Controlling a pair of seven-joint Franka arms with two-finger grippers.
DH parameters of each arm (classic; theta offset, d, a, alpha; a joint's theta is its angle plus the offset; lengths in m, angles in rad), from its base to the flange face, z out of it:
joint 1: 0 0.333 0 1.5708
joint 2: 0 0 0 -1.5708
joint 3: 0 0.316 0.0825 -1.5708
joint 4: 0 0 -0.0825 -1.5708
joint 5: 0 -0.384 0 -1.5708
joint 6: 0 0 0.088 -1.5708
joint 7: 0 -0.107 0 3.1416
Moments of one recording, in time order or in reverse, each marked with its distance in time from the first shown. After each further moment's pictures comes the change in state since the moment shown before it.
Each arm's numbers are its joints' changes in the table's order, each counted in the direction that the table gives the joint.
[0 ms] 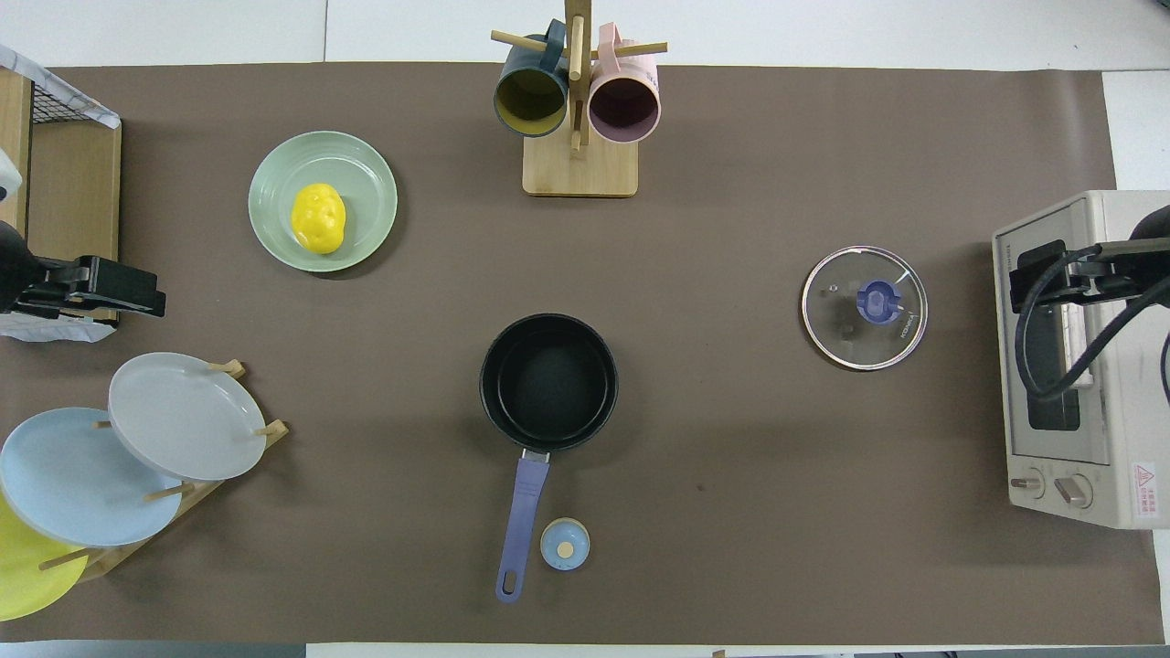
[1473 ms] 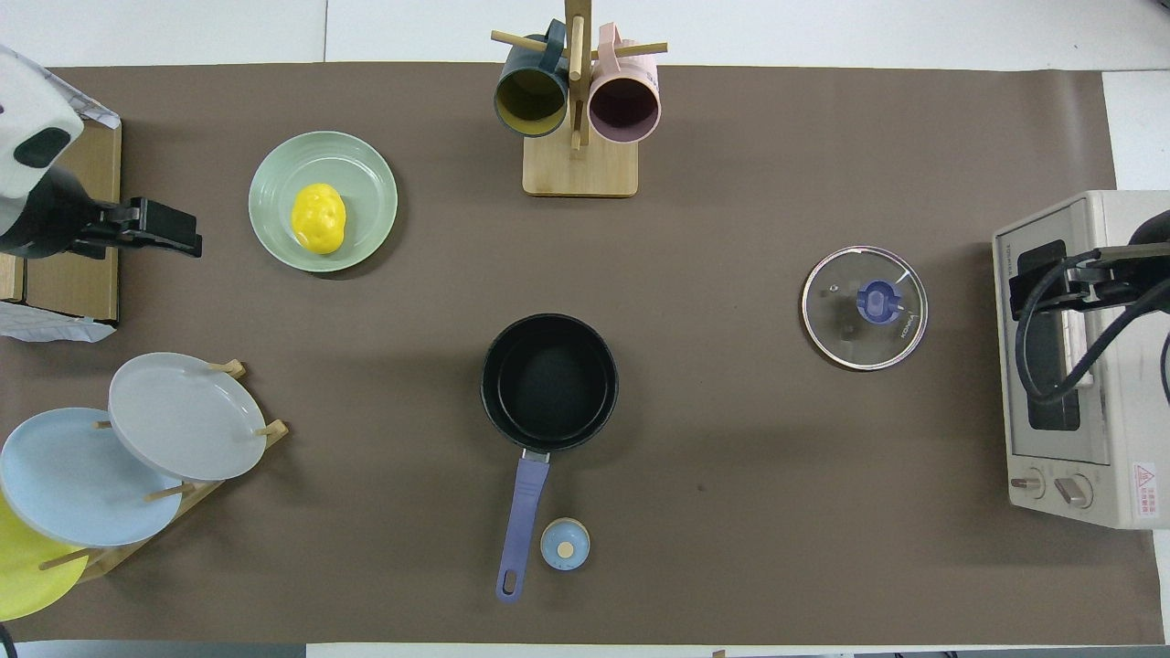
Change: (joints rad) left arm 0.000 -0.214 -0.006 -0.089 0.002 0.164 0.000; right arm 0.000 0.001 0.001 0.006 -0.004 -0.030 0.016
